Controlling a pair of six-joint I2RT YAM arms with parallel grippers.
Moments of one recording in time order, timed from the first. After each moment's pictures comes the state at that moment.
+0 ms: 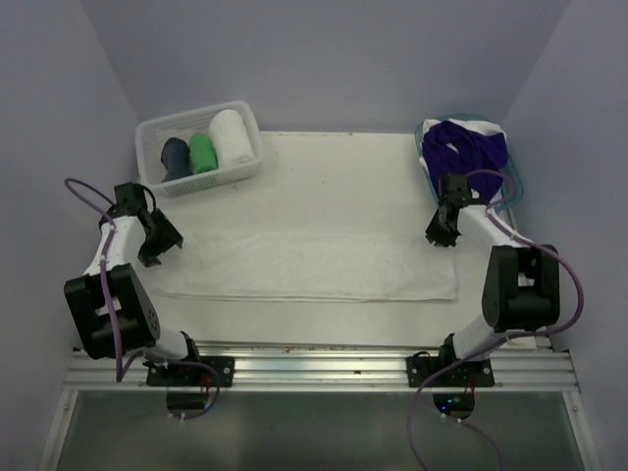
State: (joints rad) left arm 0.34 1.46 0.98 -0.70 -0.04 -0.42; right arm 0.01 1.63 1.03 -0.56 0.19 0.54
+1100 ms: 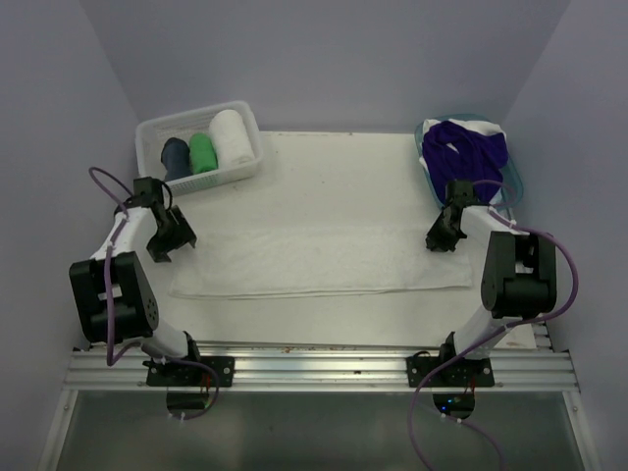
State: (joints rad) left arm 0.24 1.53 1.01 -0.72 -0.04 -0.39; right arm -0.06 1.70 0.99 -0.49 0.06 0.57
